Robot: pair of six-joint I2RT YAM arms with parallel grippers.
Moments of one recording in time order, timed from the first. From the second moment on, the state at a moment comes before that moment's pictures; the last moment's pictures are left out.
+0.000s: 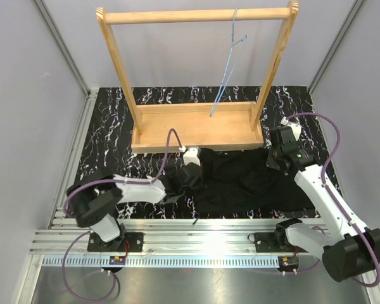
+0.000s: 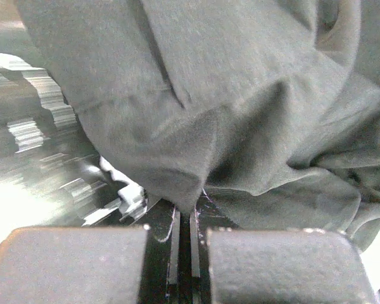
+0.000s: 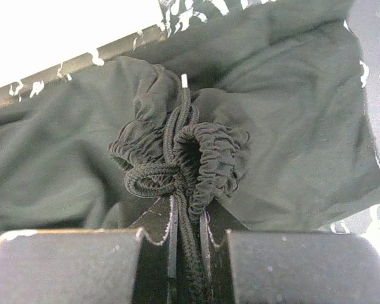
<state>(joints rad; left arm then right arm) -1.03 1.64 0.72 0.30 -0.33 -0.80 0.29 1.06 0.96 -0.83 0.37 0.48</state>
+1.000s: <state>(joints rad) -0.90 1.11 0.53 -0.20 -0.59 -0.69 0.37 1.40 0.90 -0.61 0.20 0.57</state>
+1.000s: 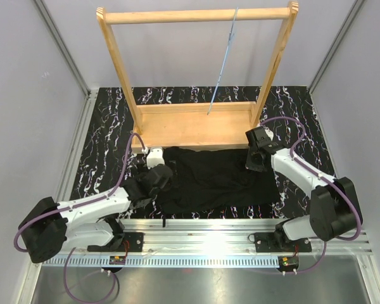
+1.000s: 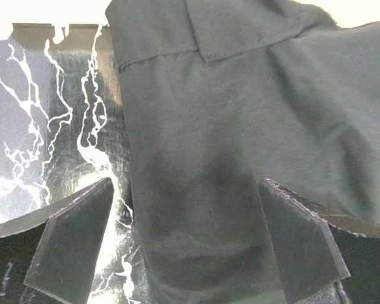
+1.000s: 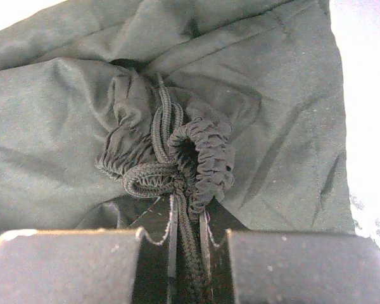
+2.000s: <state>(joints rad) -0.90 1.38 0.56 -0.05 -0.51 -0.78 0.37 1.09 0.93 -0.83 0.51 0.68</state>
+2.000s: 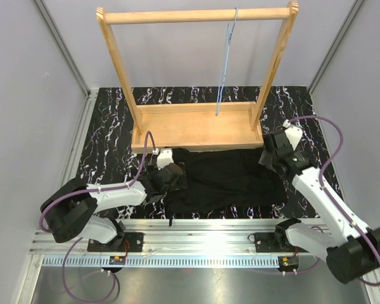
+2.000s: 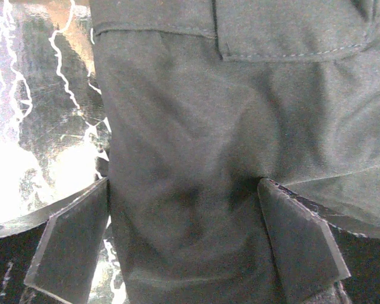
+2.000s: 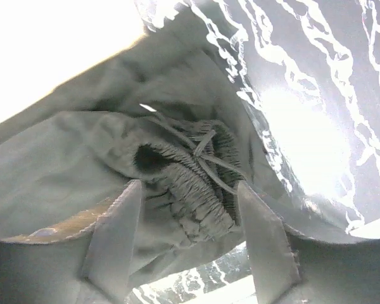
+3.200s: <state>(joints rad) -0.90 1.28 0.51 -0.03 -0.49 -0.78 0.24 1.37 0.84 -0.60 0.30 0.64</state>
